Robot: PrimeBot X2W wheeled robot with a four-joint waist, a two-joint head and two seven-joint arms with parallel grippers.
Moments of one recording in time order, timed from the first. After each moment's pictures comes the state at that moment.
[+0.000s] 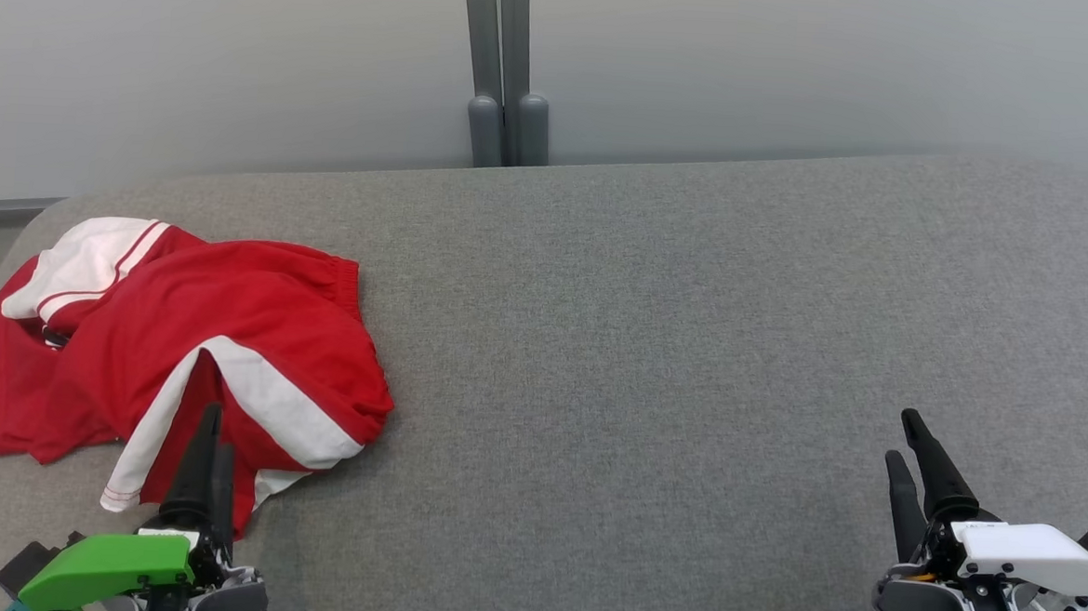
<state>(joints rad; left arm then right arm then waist) -0.06 0.04 0.07 0.28 -1.61 -0.13 0.07 -0.06 -0.04 -0.10 0.26 1.59 0.13 0.07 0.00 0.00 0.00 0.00</state>
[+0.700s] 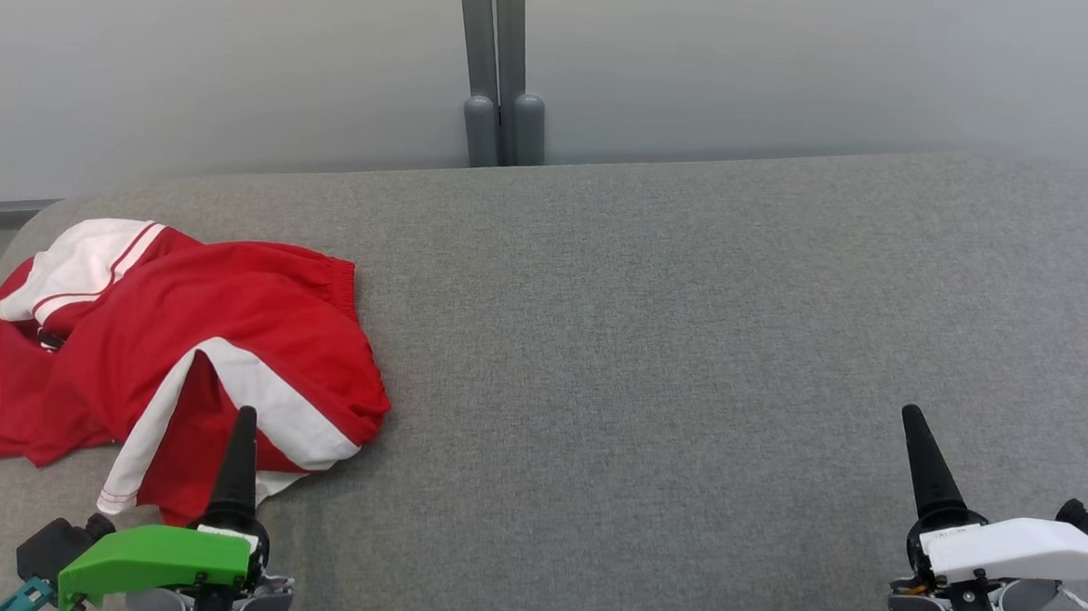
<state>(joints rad) -0.05 0.04 0.00 0.26 -1.32 -0.08 -0.02 -0.03 -0.07 -0.06 0.19 1.18 0.13 -0.02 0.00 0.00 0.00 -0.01</state>
